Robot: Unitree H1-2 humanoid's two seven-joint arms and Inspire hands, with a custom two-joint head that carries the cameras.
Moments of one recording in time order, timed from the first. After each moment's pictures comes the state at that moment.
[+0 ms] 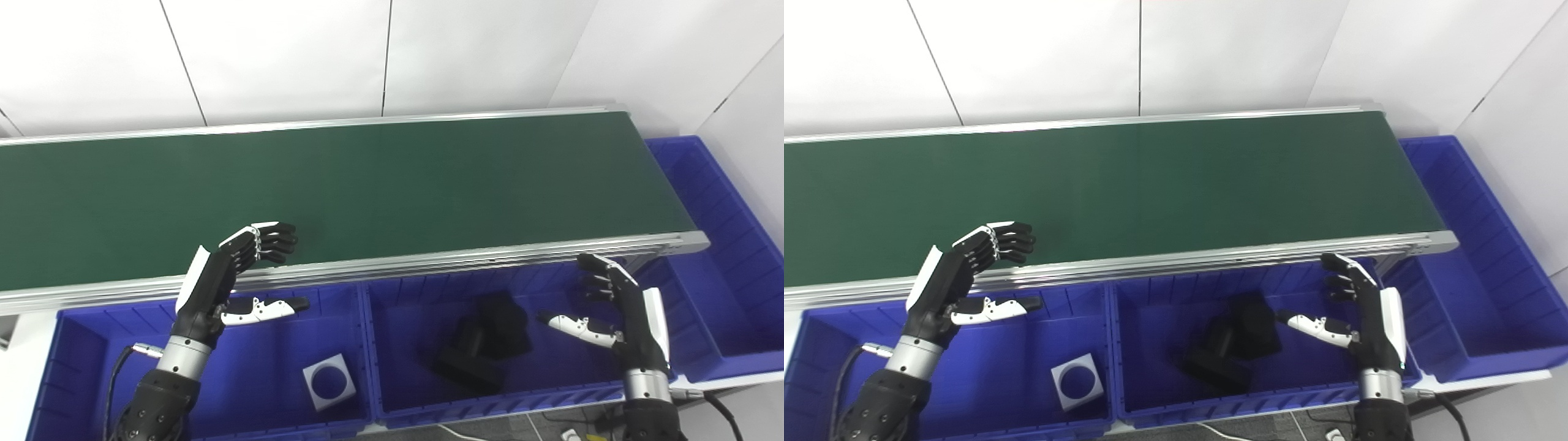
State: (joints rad) left arm -0.01 0.13 -0.19 0.08 0.06 -0.29 -0.21; right arm 0.35 -0.19 -0.24 -0.03 -0.27 -0.16 -0.19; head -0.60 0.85
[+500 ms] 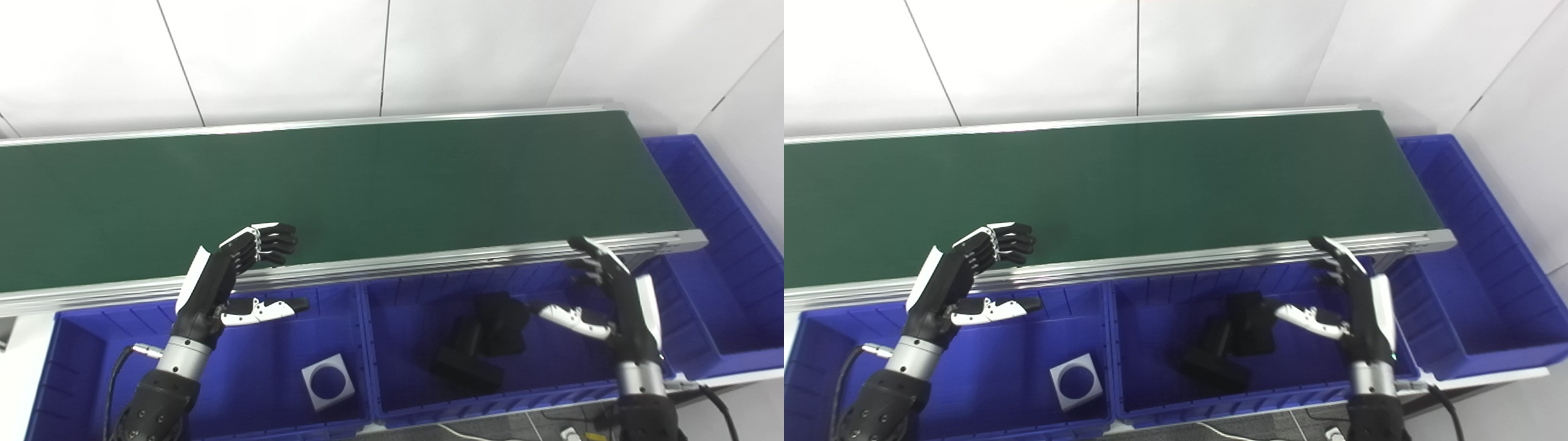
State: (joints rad) left arm -0.01 0.13 -0.19 0.08 0.06 -0.29 -0.21; right arm 0.34 -0.18 -0.15 -0.21 -0.17 -0.18 -0.12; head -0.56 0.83
